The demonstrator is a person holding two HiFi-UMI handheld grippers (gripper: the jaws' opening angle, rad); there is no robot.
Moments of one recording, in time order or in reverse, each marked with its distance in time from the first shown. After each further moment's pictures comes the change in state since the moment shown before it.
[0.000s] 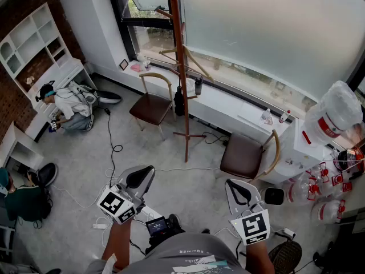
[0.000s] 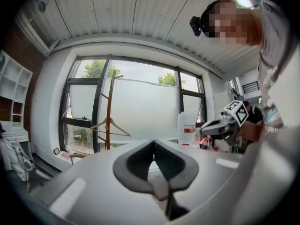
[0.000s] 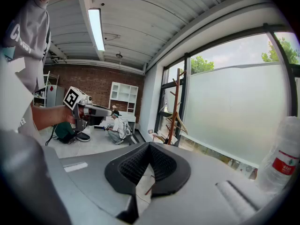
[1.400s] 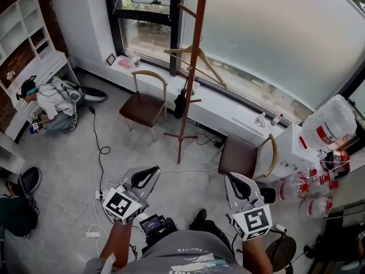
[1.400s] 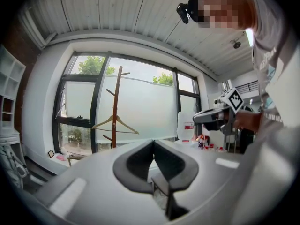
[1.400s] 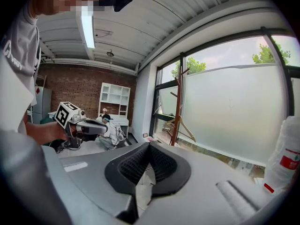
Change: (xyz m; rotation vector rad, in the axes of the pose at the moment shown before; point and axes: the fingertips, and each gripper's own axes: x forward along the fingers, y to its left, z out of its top) left arm -0.017 0.135 -0.026 0.001 0.003 -0.091; right arm 0.131 0.061 0.075 0.062 -0.013 -0.104
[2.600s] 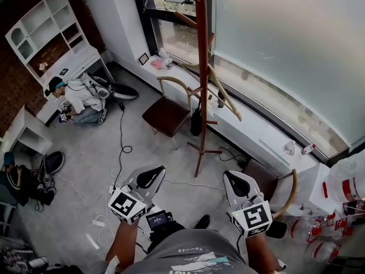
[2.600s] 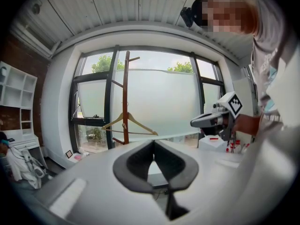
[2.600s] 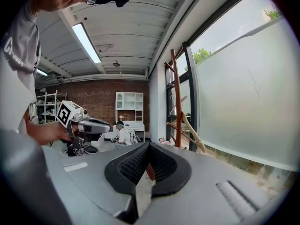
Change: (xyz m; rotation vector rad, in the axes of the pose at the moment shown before) left arm 0.183 0.059 0.018 0.023 0.082 0.256; right arm 0.162 -0.169 -0.013 0.045 -0.061 0.322
